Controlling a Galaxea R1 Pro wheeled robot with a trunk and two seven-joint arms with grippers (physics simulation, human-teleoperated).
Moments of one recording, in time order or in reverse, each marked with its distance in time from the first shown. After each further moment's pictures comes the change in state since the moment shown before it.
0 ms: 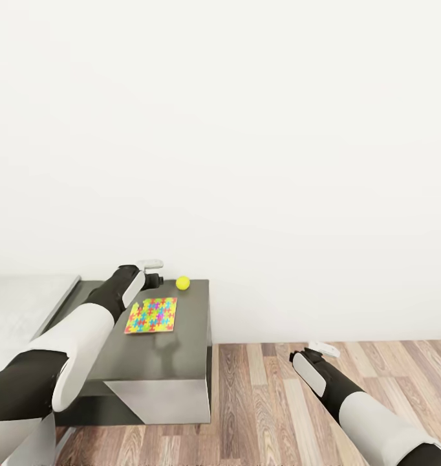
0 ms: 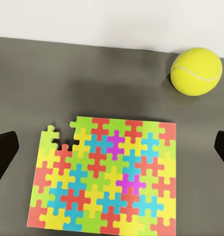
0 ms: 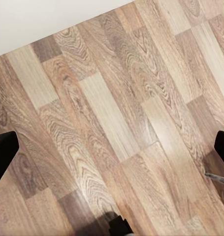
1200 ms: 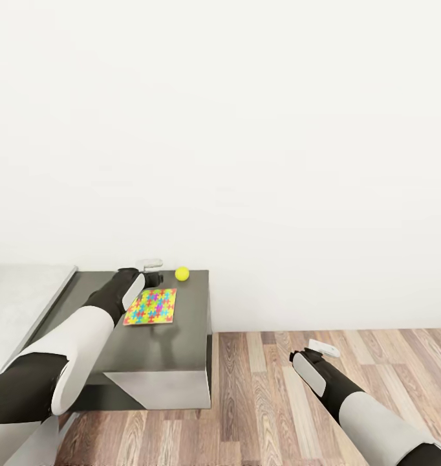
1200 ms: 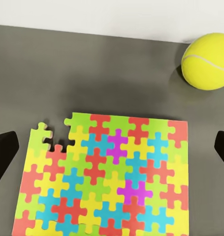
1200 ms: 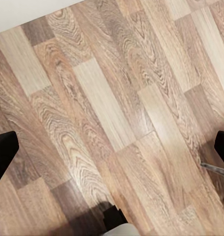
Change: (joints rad) left arm 0.014 0.001 -0.001 -0.001 0.000 -0.084 -0.002; right arm 0.000 0.000 0.000 0.000 0.001 -0.003 0.000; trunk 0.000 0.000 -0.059
